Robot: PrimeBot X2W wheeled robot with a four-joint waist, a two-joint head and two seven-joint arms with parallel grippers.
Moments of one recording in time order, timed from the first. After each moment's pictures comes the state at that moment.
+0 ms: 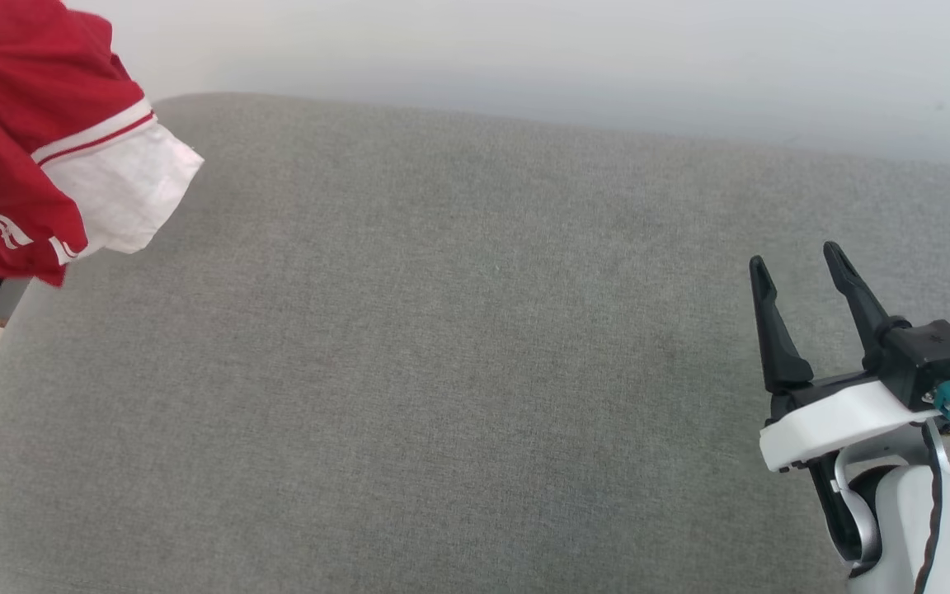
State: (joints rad) left arm -0.93 0.76 -0.43 0.65 -0.78 -0.11 0.14; right arm -0.21 -0.09 -0.01 0.08 0.09 0.13 -0.10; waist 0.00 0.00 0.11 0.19
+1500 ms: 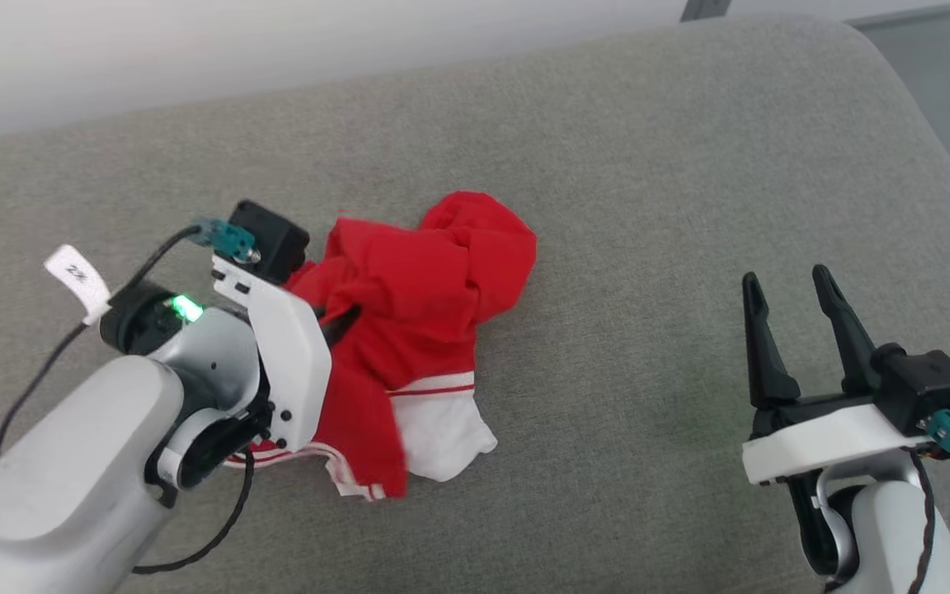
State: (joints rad) left arm -0.65 0.64 -0.74 0.02 -0.86 0.05 0.57; right arm -0.19 -0.05 -0.01 0.15 0.17 0.13 -0.22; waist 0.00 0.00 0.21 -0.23
